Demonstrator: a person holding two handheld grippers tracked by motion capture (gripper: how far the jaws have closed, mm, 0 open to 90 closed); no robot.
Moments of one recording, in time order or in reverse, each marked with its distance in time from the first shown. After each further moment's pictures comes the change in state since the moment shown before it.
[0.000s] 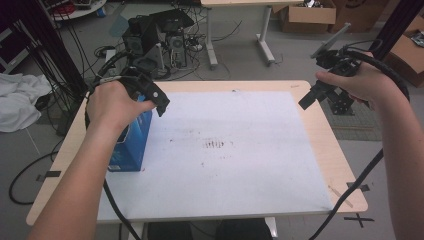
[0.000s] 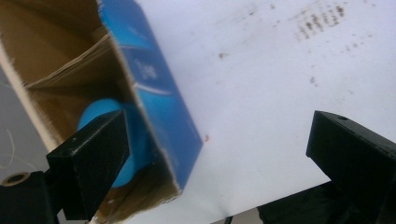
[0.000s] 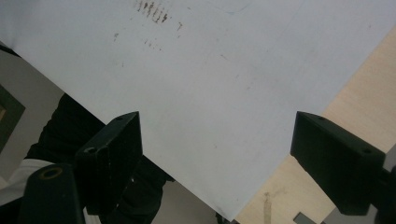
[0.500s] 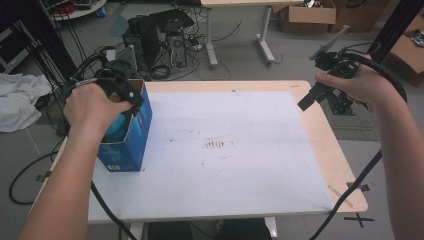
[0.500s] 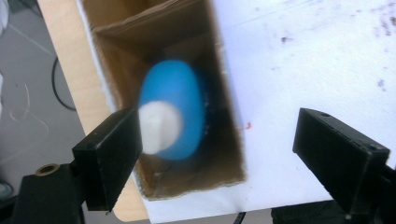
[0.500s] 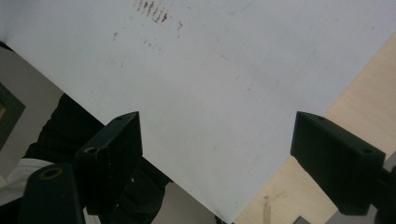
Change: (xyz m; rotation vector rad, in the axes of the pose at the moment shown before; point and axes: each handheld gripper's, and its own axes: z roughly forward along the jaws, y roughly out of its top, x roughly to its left) left arm 0.047 -0.018 0.008 0.048 0.090 -0.144; right arm -0.003 0.000 0.006 -0.003 0.004 -0.011
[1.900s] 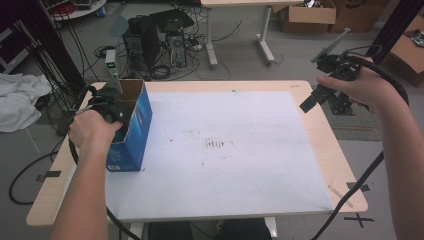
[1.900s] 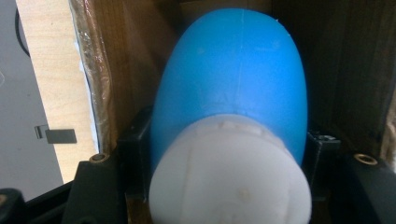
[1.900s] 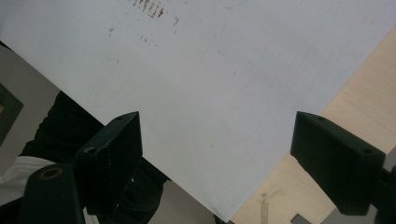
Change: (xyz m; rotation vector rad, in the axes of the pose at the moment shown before) left arm 0.048 -0.016 0.099 0.109 -0.045 -0.247; right arm -0.006 -0.005 0.003 0.004 0.001 0.003
